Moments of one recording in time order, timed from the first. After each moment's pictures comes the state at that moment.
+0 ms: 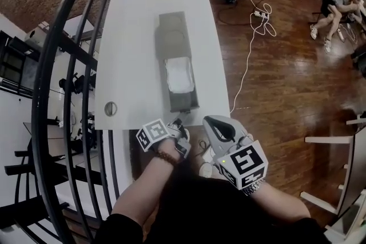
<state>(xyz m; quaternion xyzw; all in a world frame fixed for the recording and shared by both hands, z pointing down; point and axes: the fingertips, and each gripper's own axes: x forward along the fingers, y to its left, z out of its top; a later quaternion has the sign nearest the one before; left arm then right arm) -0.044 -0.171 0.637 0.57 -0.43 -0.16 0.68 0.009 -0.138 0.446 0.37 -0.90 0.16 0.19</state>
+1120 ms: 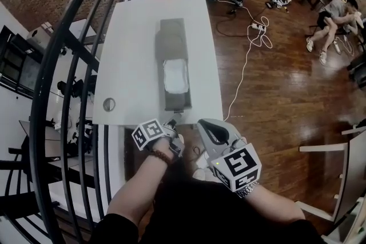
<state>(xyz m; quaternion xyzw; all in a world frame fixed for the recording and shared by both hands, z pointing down) -0.052 -0.161 0.636 0.57 -0.46 -0.15 0.67 0.009 -0.114 0.425 0.36 -0.91 0.13 0.18</state>
